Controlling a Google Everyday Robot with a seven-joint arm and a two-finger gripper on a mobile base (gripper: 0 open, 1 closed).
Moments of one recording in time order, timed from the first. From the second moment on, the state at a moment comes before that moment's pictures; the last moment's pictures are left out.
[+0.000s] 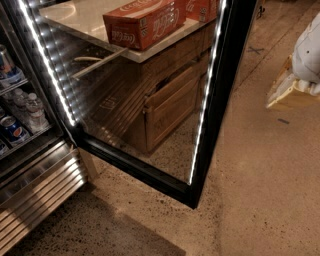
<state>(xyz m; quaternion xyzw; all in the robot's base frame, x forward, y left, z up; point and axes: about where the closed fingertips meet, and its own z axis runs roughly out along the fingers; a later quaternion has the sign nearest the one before) 0.438 -0.217 0.976 -0.60 0.78 -0.03 0.16</state>
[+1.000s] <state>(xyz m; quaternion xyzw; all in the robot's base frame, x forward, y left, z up) 0.487 -0.237 0.960 -0.58 0.80 -0.02 0.14</state>
